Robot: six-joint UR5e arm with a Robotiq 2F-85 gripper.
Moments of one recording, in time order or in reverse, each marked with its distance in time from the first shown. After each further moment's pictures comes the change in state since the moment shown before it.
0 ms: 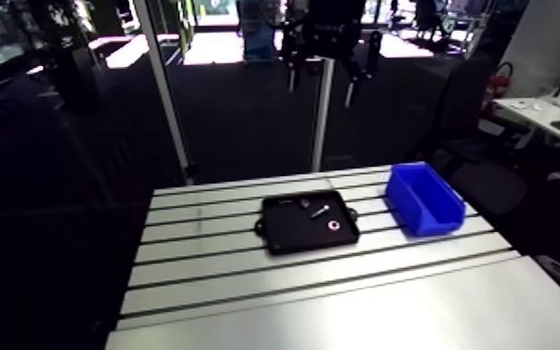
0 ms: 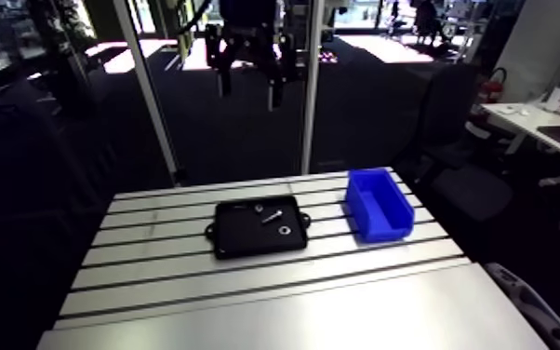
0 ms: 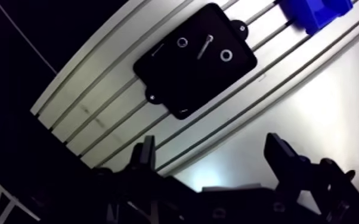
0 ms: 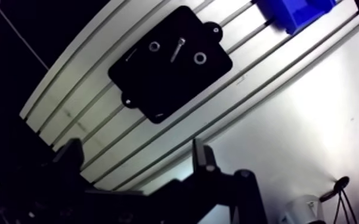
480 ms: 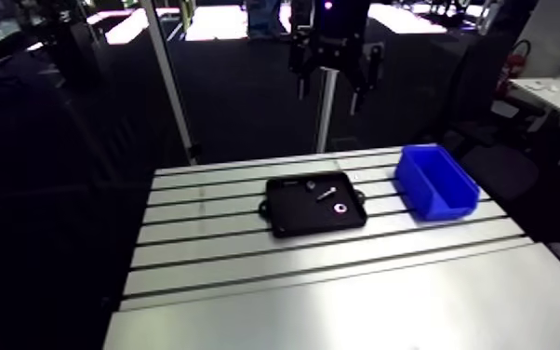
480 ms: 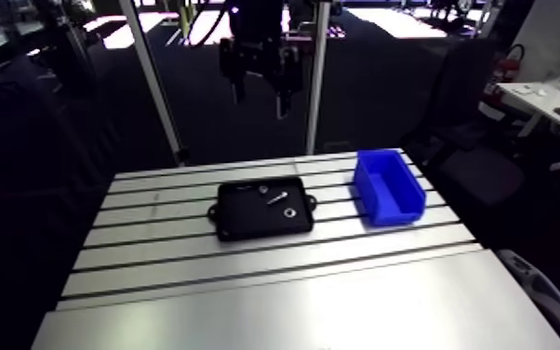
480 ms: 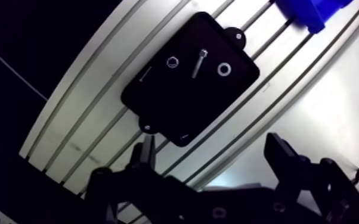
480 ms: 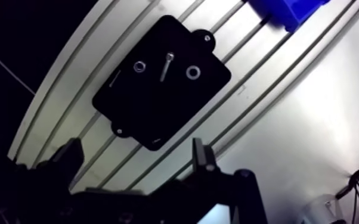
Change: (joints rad) arm 0.017 0.078 0.058 -0.113 -0.058 0.136
